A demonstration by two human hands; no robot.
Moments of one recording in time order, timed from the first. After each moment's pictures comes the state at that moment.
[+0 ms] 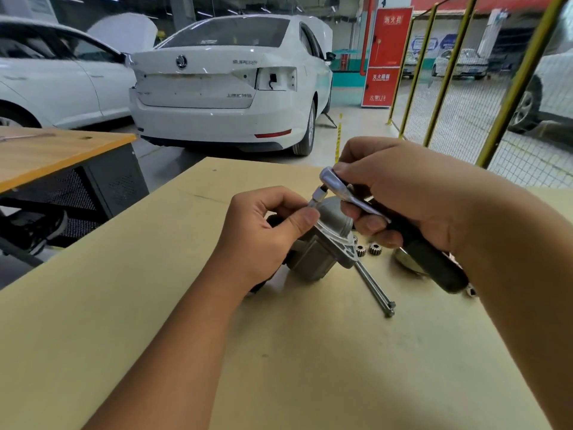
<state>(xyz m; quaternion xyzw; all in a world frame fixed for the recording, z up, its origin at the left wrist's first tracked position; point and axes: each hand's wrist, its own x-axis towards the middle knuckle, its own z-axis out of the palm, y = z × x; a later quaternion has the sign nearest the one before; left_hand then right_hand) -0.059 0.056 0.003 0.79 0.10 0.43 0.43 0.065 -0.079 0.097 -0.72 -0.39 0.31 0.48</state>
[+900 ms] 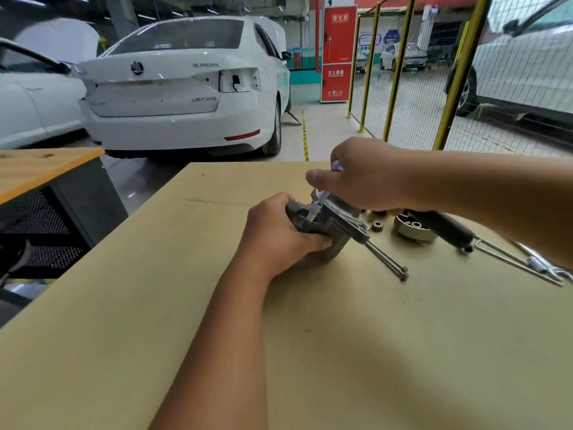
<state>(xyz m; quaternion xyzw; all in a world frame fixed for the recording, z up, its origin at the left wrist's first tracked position) -0.059 0.086 -0.016 0.85 0.24 0.26 0.38 0.033 -0.041 0.092 -0.90 -0.41 0.02 0.17</state>
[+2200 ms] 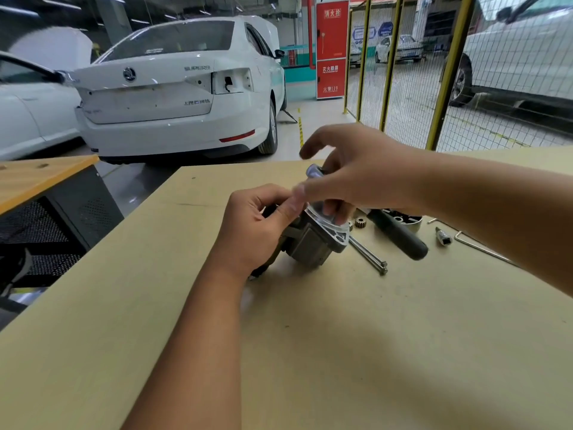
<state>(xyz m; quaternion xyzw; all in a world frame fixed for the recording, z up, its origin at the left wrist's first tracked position) -0.069 0.071 0.001 0.81 0.03 0.37 0.45 0.034 -0.082 0.096 -0.78 -0.46 0.14 0.40</state>
